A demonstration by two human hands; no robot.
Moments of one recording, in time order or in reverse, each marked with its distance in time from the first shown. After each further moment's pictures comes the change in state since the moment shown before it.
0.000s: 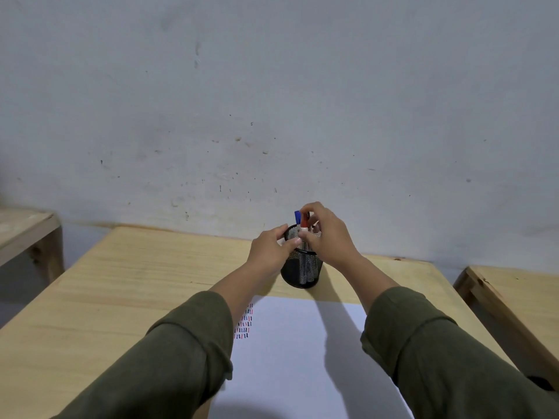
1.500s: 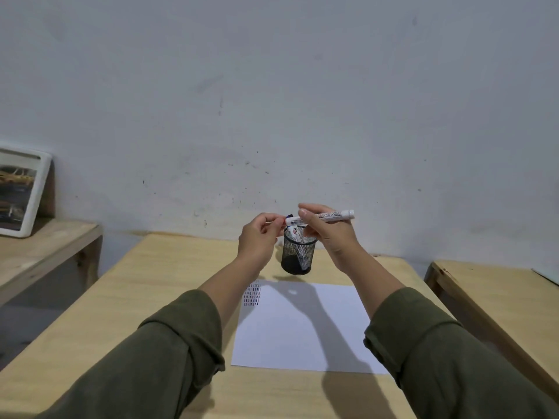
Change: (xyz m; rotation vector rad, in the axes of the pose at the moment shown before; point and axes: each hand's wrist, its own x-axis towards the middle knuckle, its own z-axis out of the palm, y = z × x) left_hand -0.100 0.031 -0.043 -0.550 0.180 0.180; right_hand -0.095 -0.103 -0.060 0.876 0.065 0.171
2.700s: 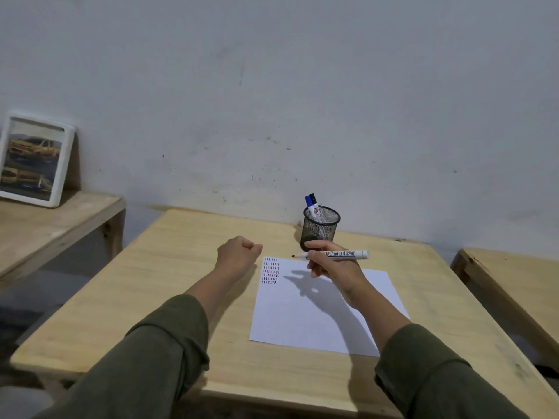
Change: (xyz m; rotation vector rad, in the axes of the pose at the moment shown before) left_hand -0.018 -0.055 -0.072 0.656 0.048 -0.271; right_hand -0.043 0.084 0.002 -0.101 -0.111 0.189
